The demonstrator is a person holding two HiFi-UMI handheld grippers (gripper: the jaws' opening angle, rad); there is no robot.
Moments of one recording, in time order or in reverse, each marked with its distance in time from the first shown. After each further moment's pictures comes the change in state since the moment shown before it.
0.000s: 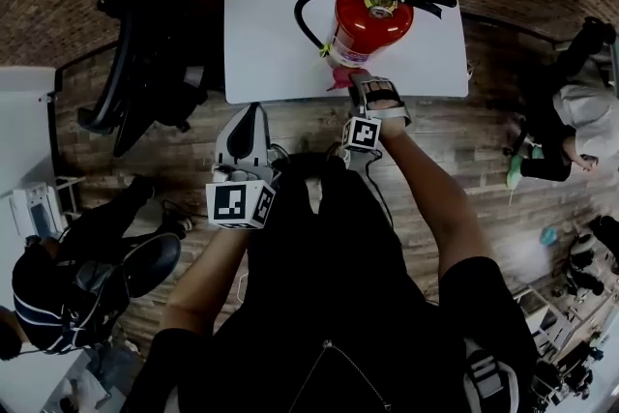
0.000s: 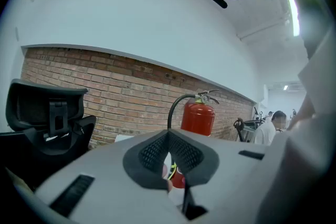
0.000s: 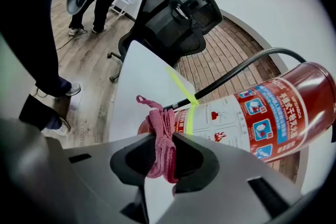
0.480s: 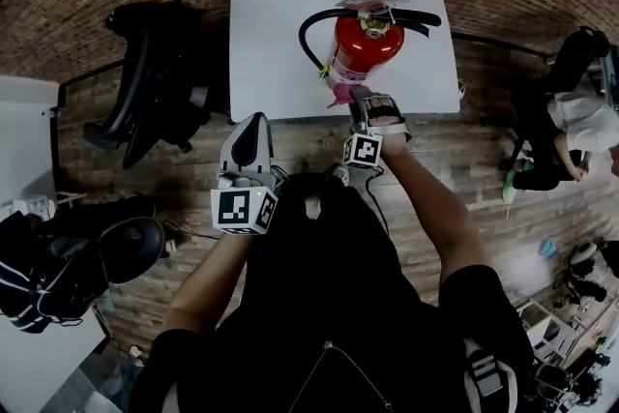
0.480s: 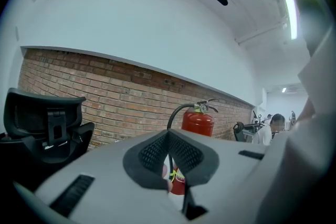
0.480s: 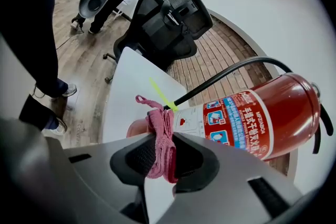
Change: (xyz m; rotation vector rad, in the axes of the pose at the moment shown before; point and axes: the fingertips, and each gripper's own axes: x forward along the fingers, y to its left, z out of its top) left arm -0.005 -0.002 0.028 0.000 -0.044 -0.022; right arm -0.033 -0.038 0.009 0.007 -0.001 -0.051
